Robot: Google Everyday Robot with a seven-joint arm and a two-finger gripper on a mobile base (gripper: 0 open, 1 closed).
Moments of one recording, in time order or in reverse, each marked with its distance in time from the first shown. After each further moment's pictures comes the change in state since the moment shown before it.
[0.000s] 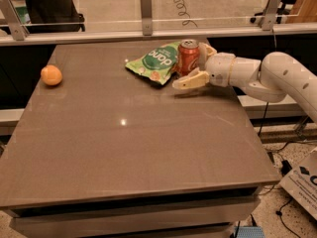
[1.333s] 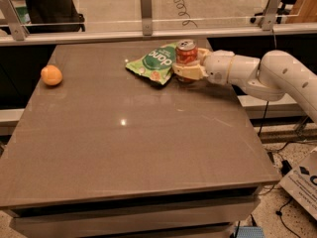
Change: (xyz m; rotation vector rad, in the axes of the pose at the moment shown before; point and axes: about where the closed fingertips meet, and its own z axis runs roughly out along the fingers) arm -0.007 0.003 0.002 -0.006 -0.014 -0.011
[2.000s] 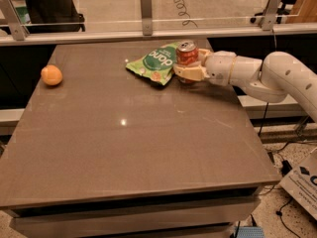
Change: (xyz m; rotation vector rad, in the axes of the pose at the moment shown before) arm -0.007 0.006 -0.004 -0.004 -0.018 -0.006
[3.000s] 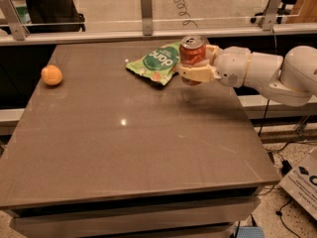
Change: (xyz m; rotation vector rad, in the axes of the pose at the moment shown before) arm -0.058 0.056 -0.036 -0.053 -0.020 -0.021
